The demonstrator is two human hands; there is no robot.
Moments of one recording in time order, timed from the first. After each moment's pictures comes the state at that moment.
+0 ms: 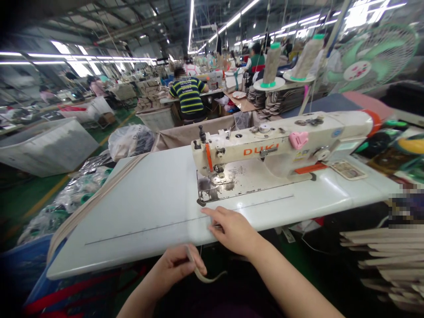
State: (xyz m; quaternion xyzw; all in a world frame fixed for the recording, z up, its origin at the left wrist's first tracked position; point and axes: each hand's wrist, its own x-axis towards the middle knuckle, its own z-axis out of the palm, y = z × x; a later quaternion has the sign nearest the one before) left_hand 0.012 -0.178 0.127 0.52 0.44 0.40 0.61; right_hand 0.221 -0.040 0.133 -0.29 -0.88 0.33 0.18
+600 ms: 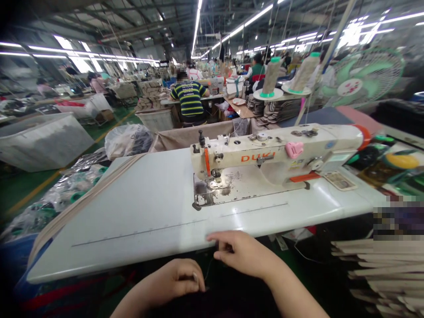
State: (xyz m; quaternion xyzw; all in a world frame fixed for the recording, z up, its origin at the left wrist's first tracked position) left_hand 0.017 -0.169 0.108 0.62 0.44 0.23 0.61; right_hand 0.261 -0.050 0.134 -0.27 -0.82 0.49 0.08
